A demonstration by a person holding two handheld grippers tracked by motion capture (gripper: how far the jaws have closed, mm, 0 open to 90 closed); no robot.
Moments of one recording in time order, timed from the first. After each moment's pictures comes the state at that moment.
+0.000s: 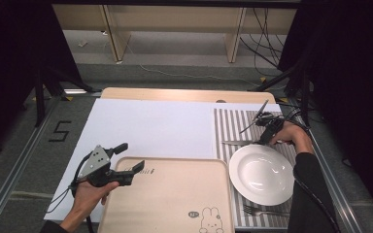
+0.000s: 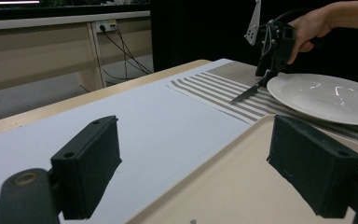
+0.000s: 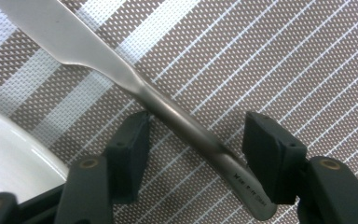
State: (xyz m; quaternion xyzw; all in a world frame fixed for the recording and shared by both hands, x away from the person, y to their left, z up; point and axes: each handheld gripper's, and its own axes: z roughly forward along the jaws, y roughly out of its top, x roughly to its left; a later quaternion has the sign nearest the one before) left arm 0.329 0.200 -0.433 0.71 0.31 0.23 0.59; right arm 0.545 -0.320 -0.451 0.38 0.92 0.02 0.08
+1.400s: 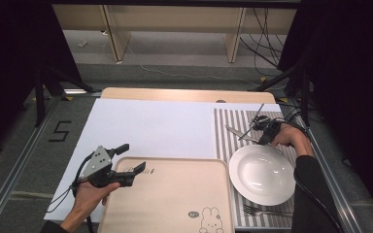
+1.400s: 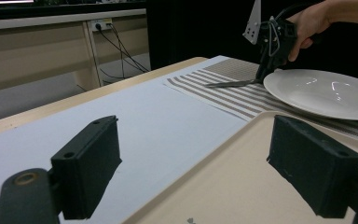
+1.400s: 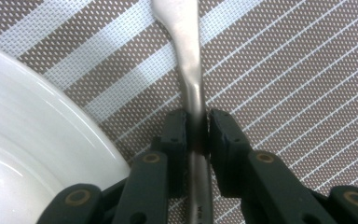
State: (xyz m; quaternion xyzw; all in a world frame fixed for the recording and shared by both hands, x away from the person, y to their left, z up) left arm 0.329 0.197 -0.434 0.72 0.30 0.23 0.58; right arm 0.531 -0.308 -0.450 0.33 0.94 0.01 0.08
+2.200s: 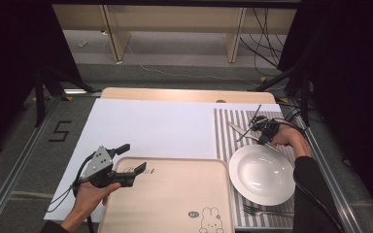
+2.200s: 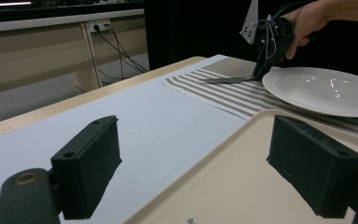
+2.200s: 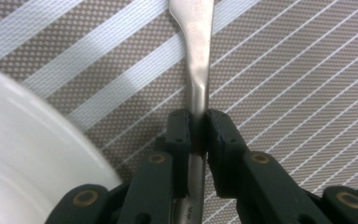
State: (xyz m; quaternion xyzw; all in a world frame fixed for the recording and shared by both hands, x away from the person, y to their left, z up) left arm 0.329 0.196 -0.434 0.72 0.30 0.23 0.58; right arm 0.530 -0.301 -0.450 0.32 0.94 0.00 0.12
